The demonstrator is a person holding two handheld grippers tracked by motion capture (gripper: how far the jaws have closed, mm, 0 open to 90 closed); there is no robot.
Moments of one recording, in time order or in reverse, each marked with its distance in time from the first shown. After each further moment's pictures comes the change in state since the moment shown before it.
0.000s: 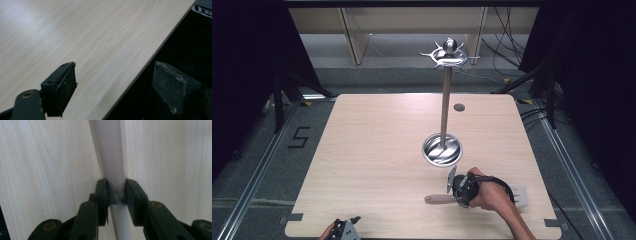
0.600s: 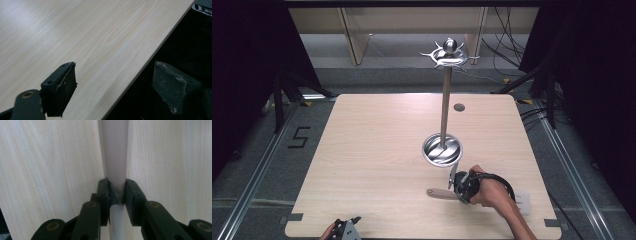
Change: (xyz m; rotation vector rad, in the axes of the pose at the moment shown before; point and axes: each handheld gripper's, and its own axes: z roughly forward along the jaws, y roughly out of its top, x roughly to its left) left arm -0.002 0.000 0.002 -0.009 -0.007 -0.011; right arm -0.004 -0.003 0.001 0.021 0.053 0.124
